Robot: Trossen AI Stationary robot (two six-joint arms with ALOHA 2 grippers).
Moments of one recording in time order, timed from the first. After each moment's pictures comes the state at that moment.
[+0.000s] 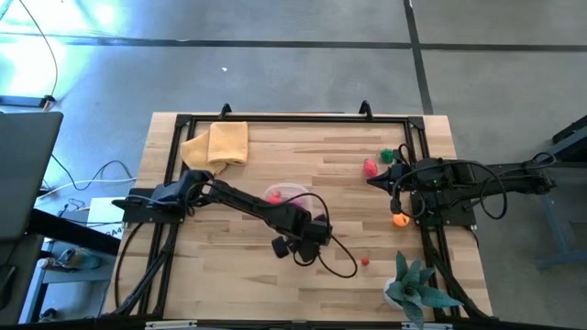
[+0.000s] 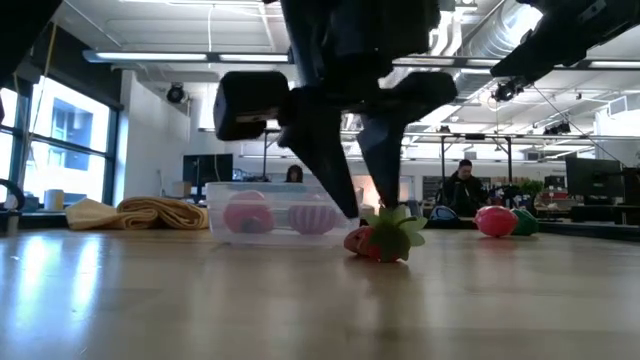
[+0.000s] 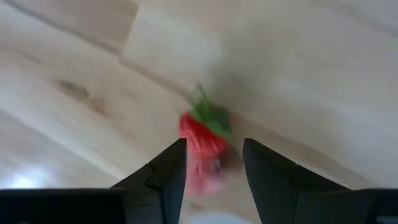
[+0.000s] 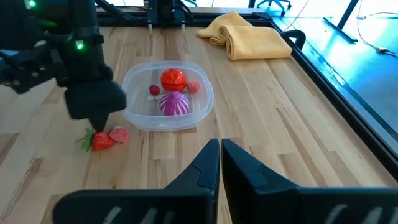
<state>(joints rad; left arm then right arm) -0.14 2.24 1.80 -0.84 -0.02 0.89 0.07 0.52 0.54 -0.45 0.21 0.03</state>
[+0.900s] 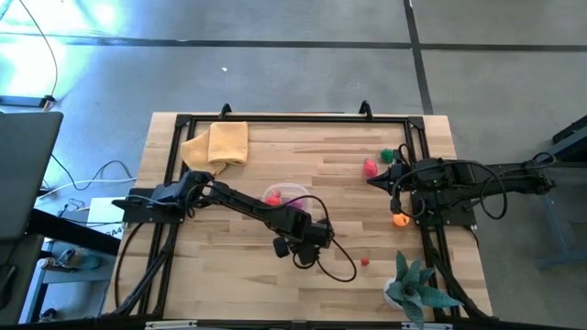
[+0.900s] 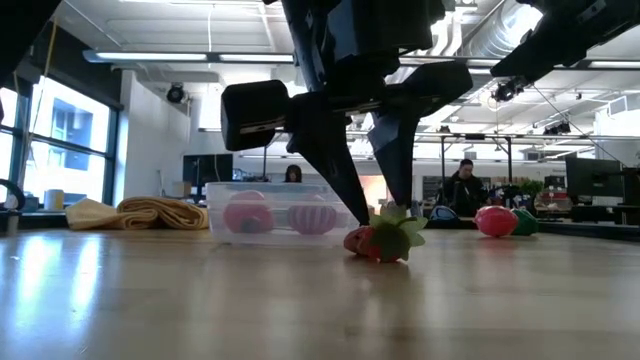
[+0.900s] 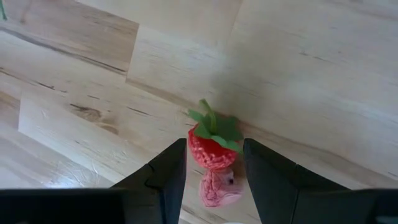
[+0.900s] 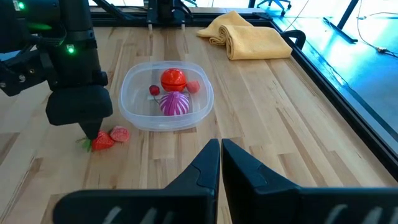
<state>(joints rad) -0.15 2.24 1.80 -0.80 -0.05 1.00 0.07 0.52 0.54 -0.45 0.21 0.03</state>
